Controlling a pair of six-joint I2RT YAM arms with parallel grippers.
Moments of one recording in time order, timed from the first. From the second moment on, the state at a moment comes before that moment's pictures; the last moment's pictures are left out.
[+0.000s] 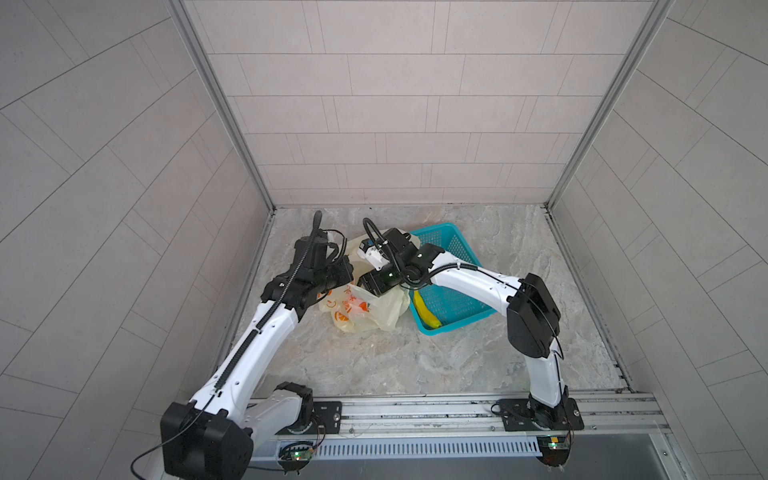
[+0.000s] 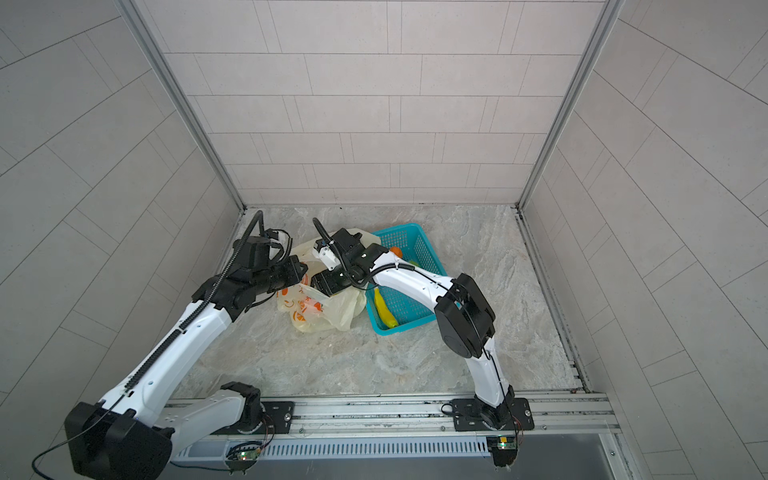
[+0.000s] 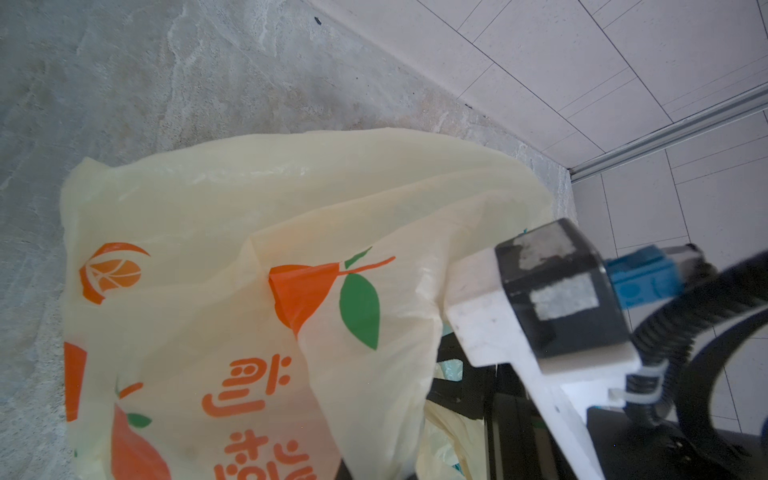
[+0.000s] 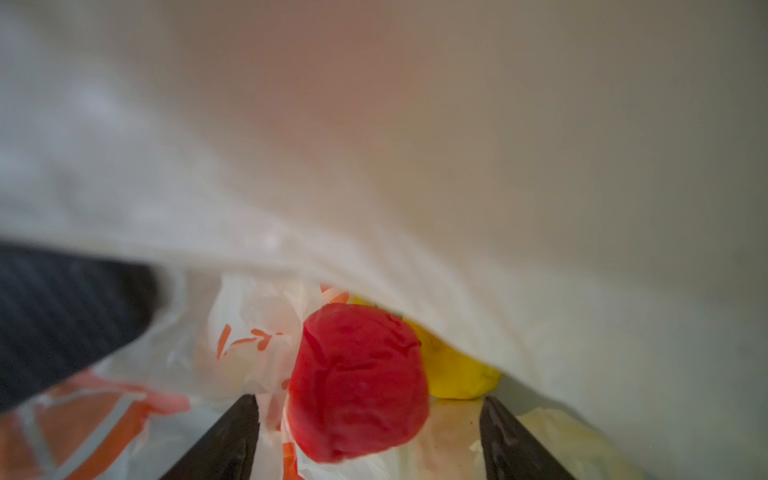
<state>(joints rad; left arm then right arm) -0.25 1.10 0.96 -0.57 0.20 -0.57 0.82 2.02 1.74 -0.59 -0.38 0.29</state>
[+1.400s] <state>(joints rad) -0.25 1.10 0.96 -0.57 0.19 -0.57 0.40 1.81 1.35 -0.55 0.03 0.44</state>
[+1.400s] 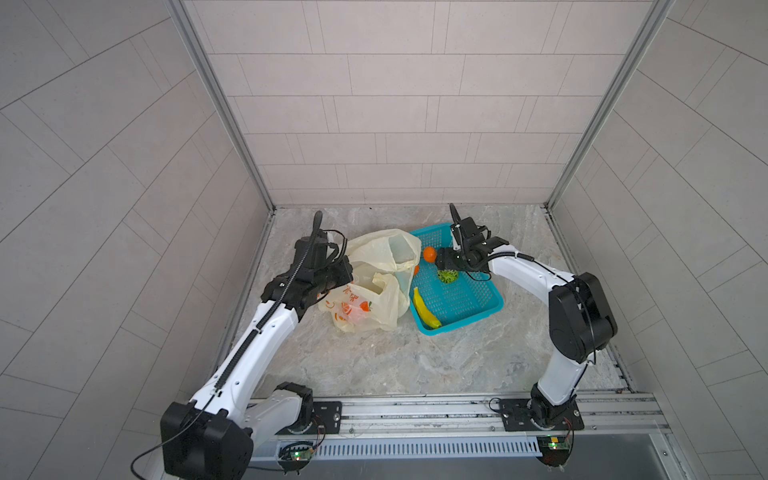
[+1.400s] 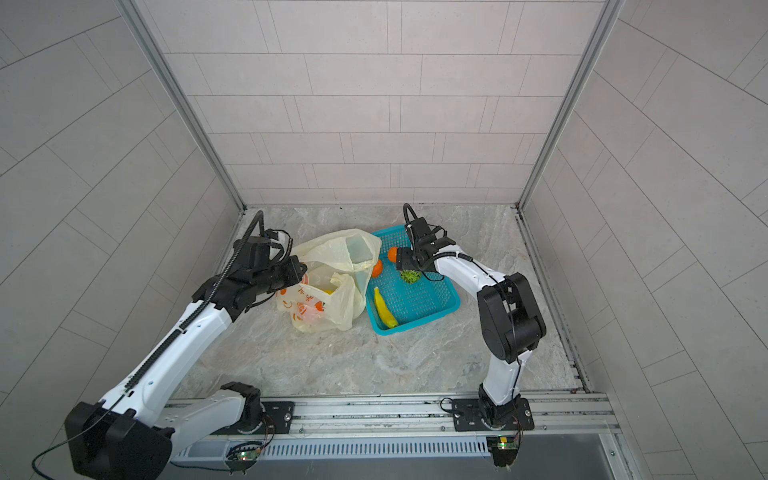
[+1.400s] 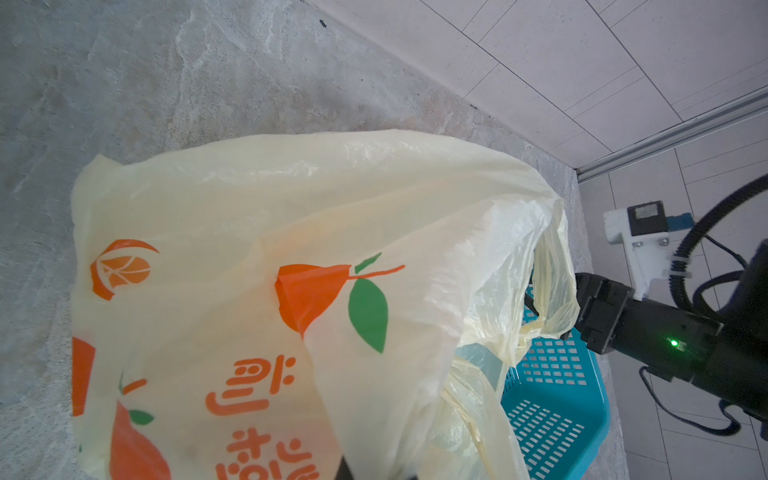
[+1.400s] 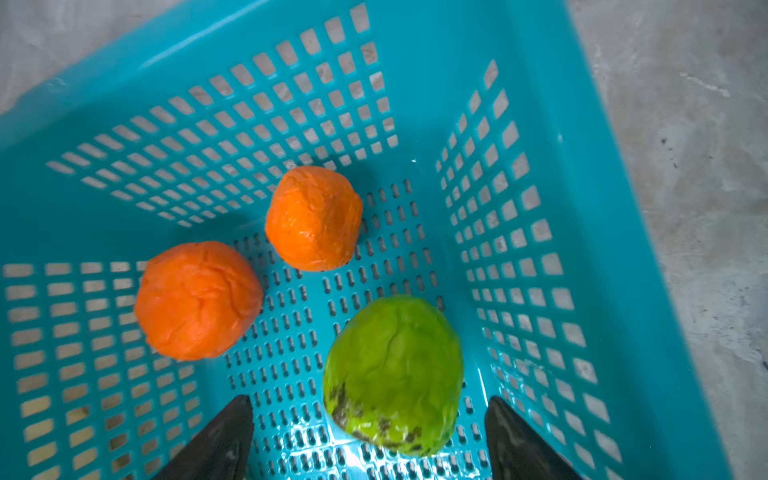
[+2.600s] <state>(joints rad) -0.25 1.10 0.96 -0.56 0.21 -0.56 0.60 1.49 1.35 -0.33 -0.30 0.41</state>
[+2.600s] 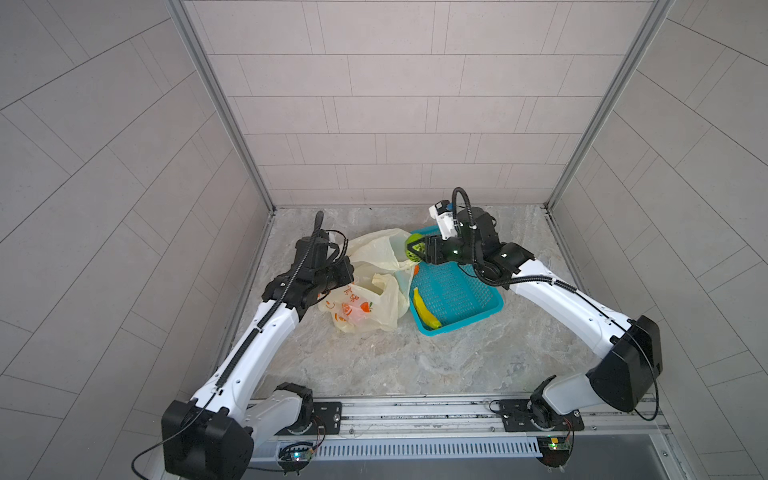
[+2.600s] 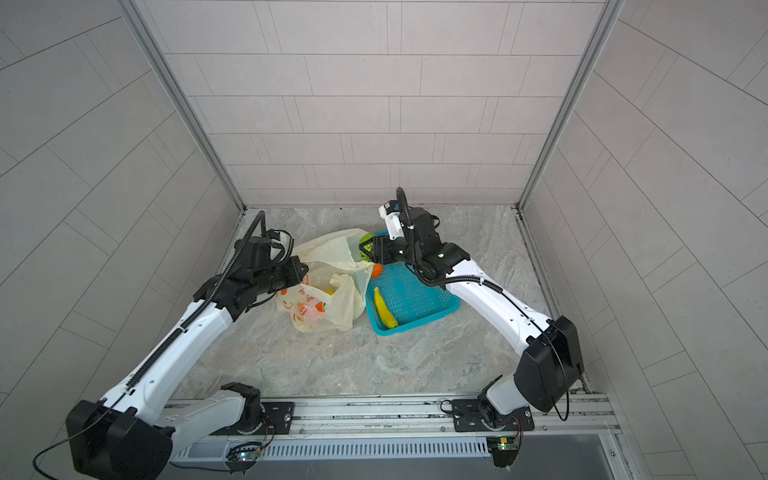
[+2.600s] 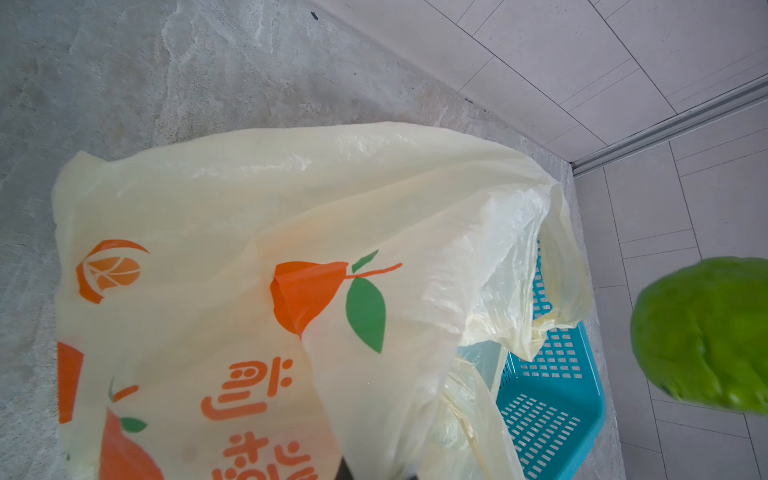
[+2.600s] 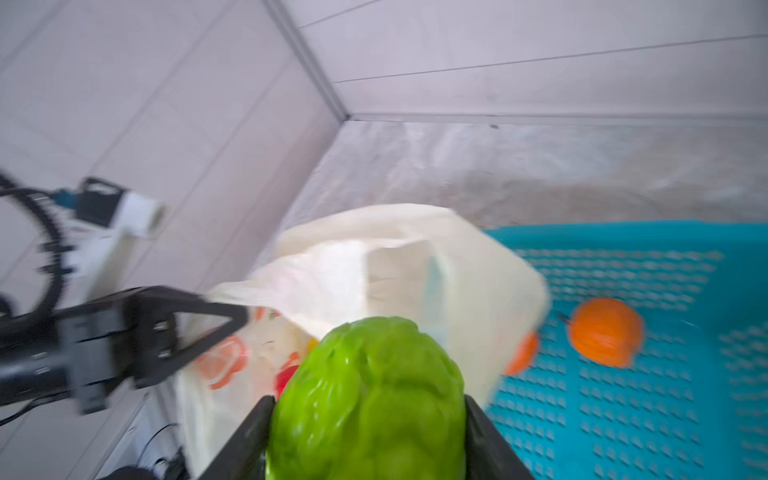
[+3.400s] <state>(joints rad) -0.25 1.09 0.96 -0.58 0.20 -0.57 0.77 2.07 1.74 -0.38 -0.42 0.46</state>
